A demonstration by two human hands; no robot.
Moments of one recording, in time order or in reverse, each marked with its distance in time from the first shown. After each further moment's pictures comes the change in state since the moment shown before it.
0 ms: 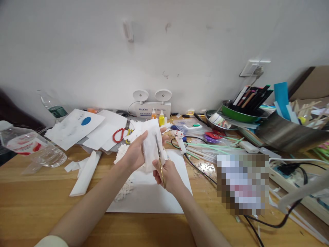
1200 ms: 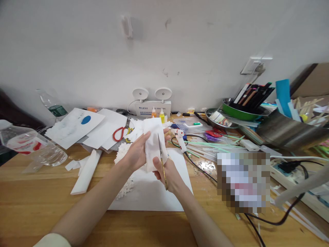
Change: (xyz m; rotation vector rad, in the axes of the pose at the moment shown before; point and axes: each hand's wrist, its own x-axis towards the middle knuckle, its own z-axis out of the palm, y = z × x) left_hand 0.001 -0.005 0.001 -0.007 0.009 0.018; right_hand -0.008 -0.012 0.001 -0.065 0.014 -0.133
